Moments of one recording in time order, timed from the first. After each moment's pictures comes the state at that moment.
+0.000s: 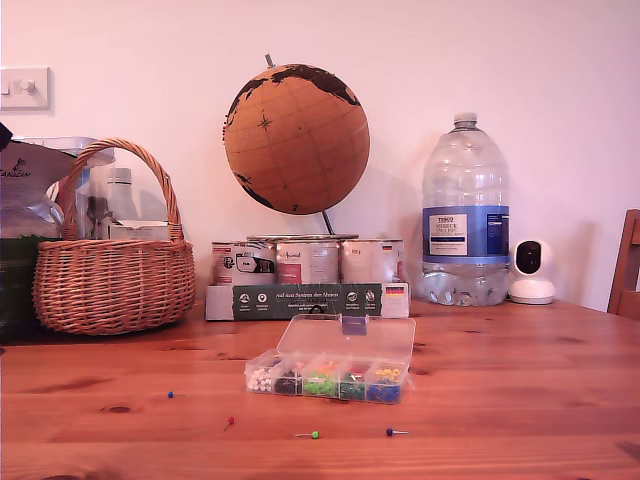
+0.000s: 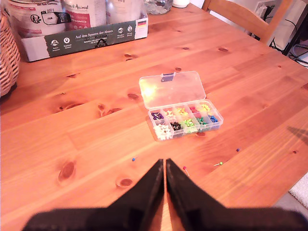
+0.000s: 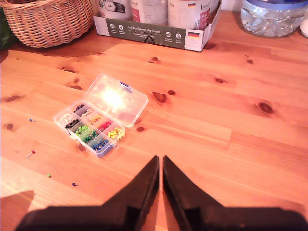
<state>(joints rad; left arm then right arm) -0.35 0.45 0.42 -0.42 0.33 -0.05 0.43 0.42 0.47 -0.51 0.02 0.03</state>
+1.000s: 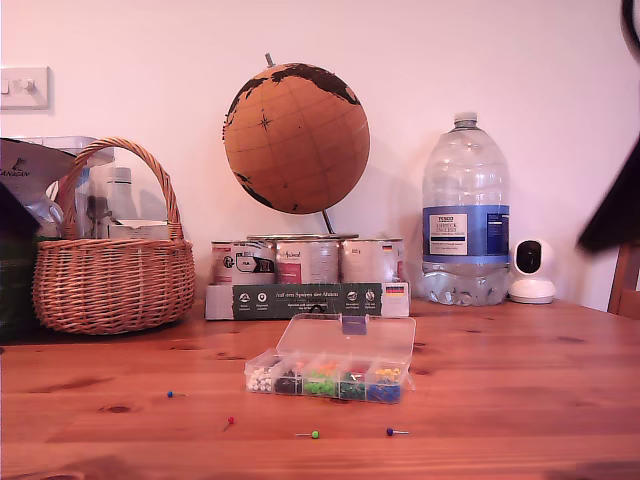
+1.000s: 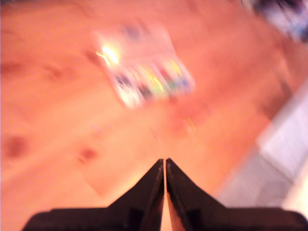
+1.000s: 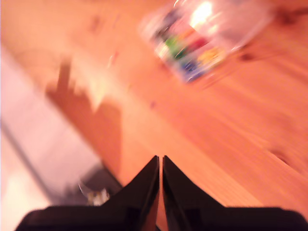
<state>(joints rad) -0.35 0.72 0.44 -0.47 0.55 0.15 0.45 0.79 0.48 -0.53 -0.39 -0.22</state>
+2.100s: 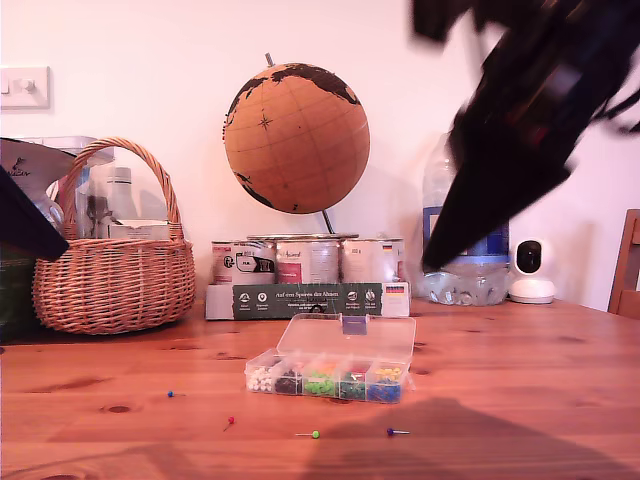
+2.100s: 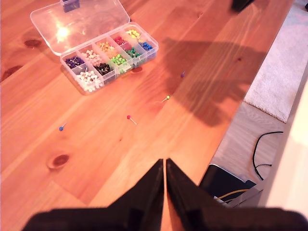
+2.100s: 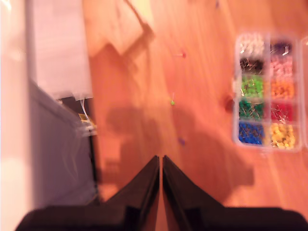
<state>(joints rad) -0.40 0.83 0.48 -0.47 0.54 0.29 0.60 1.43 0.95 -0.70 -0.37 -0.73</state>
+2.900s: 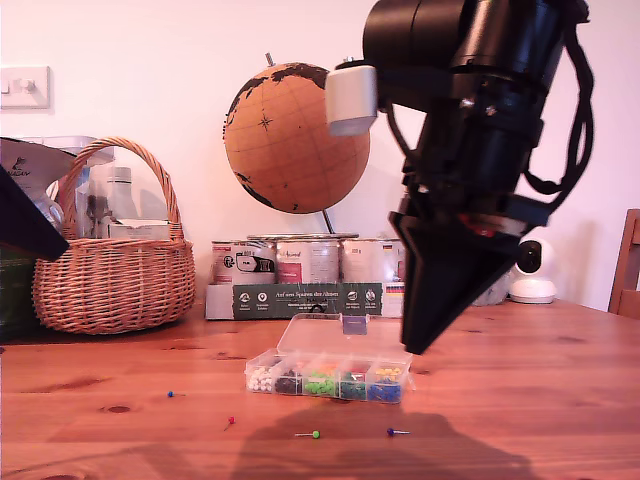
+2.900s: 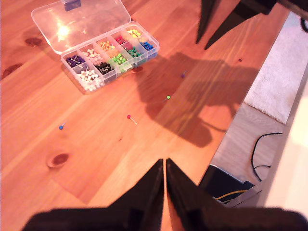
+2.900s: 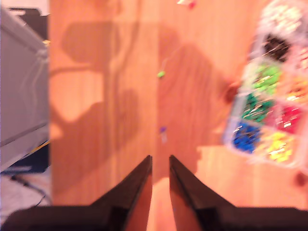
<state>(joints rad) -0.40 0.83 0.48 -0.48 0.54 0.27 0.72 1.60 1.03 -0.70 -0.14 -0.89</state>
